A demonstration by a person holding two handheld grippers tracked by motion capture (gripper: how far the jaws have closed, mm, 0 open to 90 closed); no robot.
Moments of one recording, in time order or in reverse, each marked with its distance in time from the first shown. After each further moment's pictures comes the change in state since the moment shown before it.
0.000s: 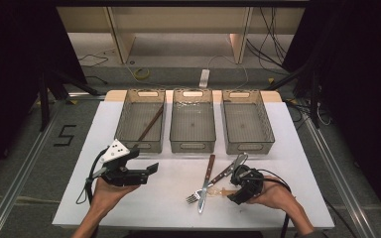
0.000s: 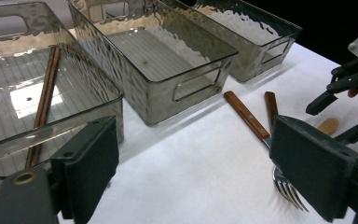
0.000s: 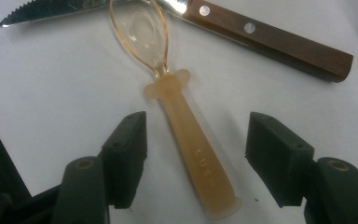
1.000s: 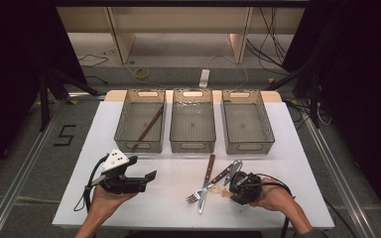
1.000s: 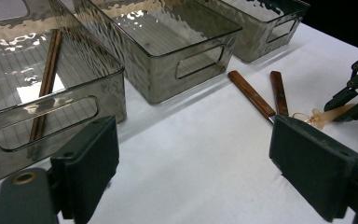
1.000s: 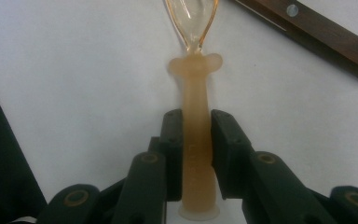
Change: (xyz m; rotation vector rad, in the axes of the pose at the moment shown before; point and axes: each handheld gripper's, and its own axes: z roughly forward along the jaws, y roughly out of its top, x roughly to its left) left arm -0.001 -0.017 -0.003 0.030 0.025 0.015; right arm 0.012 -0.002 0.006 0.063 -0.014 -0.126
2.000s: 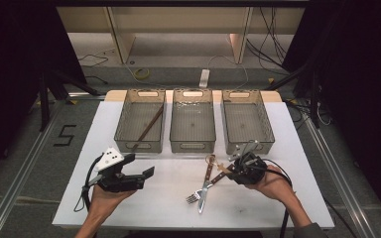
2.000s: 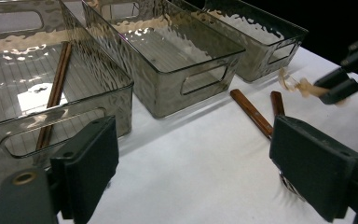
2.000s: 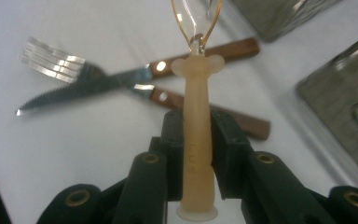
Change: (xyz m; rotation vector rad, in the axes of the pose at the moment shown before) left arm 0.005 0.001 -0.004 -0.072 0.003 -0.039; right arm -0.029 0.009 -0.034 -0.294 -0.054 0.180
